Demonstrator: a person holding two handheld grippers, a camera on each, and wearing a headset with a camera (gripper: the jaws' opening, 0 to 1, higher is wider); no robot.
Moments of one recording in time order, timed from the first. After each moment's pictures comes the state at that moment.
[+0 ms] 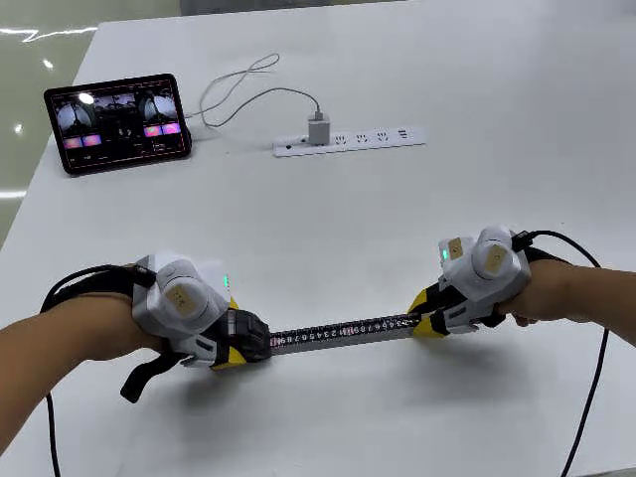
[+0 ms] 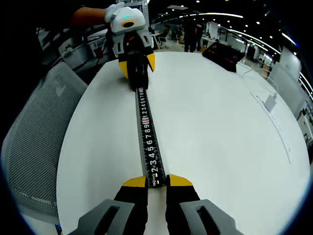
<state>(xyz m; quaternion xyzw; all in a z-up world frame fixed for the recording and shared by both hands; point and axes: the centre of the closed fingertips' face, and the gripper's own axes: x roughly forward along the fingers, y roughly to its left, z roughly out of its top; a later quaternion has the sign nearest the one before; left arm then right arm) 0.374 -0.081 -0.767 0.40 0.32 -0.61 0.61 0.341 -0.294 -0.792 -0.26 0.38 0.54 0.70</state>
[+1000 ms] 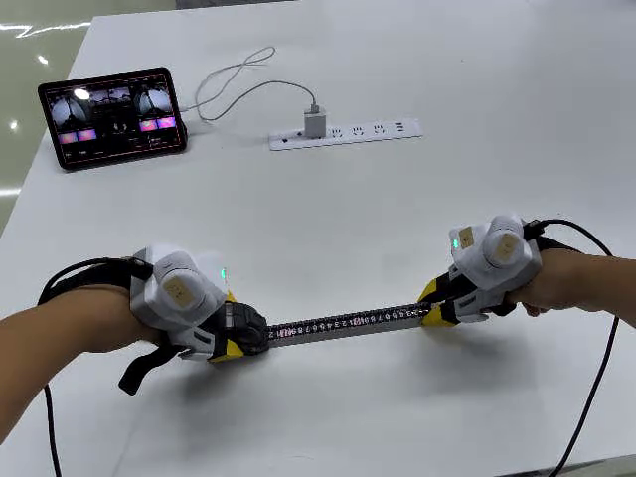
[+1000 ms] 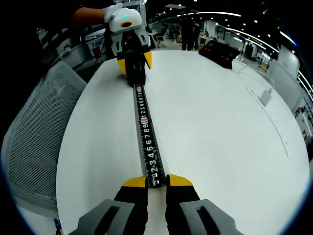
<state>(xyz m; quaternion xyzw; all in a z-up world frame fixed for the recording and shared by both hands) 0.374 -0.082 -0.767 0.40 0.32 -0.61 0.60 0.337 -0.309 -0.792 -0.26 0.39 0.53 0.70</state>
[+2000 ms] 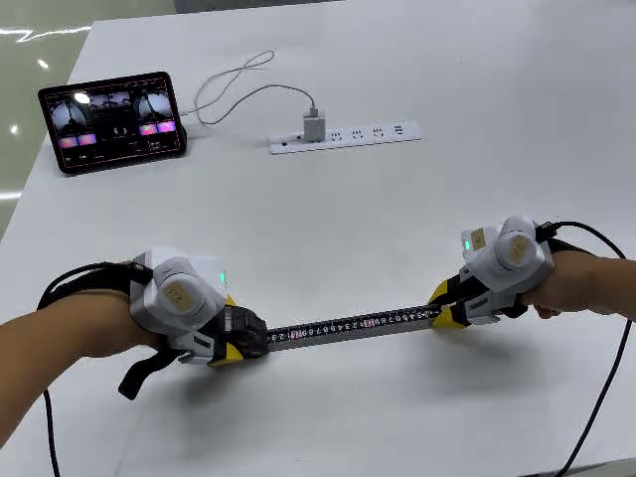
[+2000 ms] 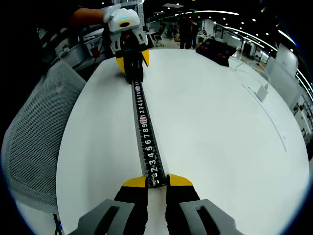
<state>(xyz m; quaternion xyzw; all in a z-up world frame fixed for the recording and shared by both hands) 0.375 -0.081 -0.767 0.40 0.32 -0.61 0.60 0.335 -0.322 -0.787 -0.26 0.39 0.53 0.71</state>
